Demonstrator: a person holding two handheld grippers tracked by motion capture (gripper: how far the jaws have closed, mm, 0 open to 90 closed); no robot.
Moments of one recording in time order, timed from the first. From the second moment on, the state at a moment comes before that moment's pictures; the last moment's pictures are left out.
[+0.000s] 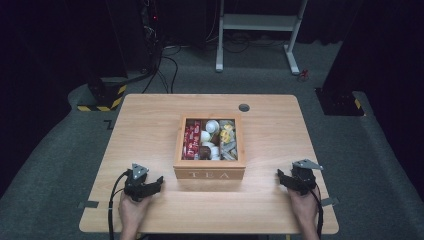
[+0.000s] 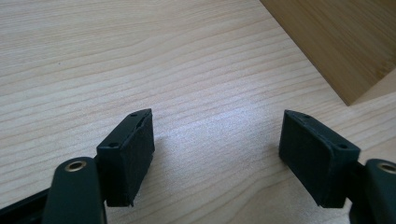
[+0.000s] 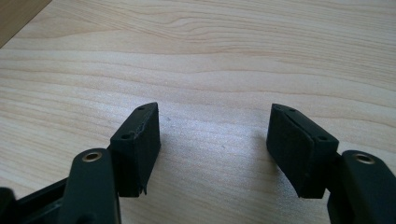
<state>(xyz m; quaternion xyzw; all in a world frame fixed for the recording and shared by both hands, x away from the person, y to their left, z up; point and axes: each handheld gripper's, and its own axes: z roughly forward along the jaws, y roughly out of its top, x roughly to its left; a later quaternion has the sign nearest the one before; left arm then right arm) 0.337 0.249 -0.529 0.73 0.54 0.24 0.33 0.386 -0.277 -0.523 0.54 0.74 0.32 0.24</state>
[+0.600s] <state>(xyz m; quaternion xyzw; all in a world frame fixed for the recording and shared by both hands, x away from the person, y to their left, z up) 0.328 0.242 -0.520 0.74 0.51 0.21 0.39 0.386 -0.276 -0.523 0.54 0.74 0.32 0.24</state>
